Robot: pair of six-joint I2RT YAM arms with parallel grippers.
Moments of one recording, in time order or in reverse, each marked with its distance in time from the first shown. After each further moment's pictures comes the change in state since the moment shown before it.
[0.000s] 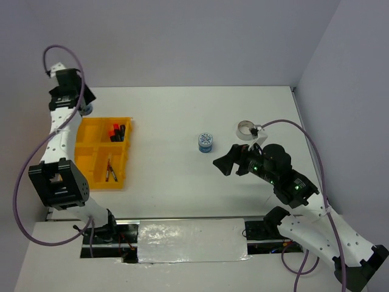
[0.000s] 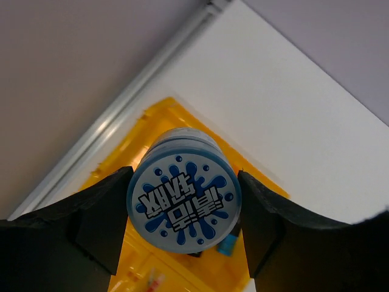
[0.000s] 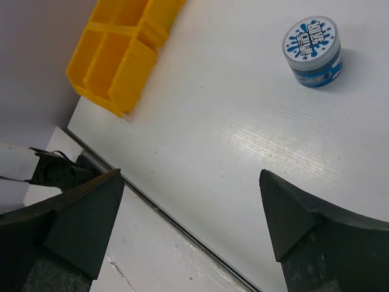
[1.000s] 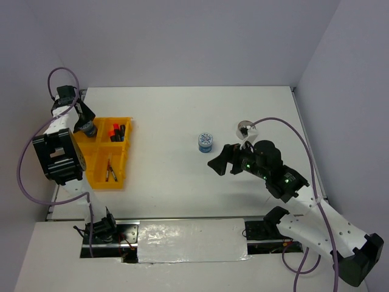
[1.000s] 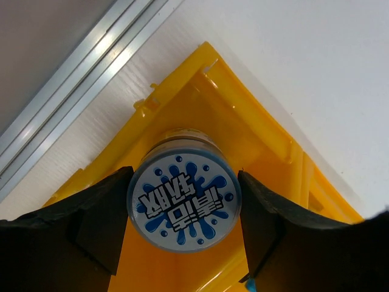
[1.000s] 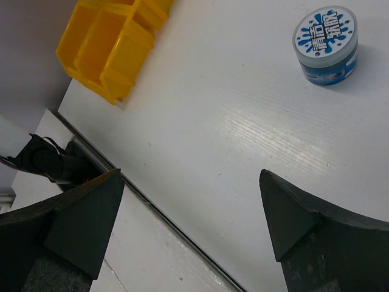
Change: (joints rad) left arm 0.206 0.343 -0.013 0.019 0.165 -0.070; right arm 0.000 0.087 -0.030 0.074 -0.055 -0.047
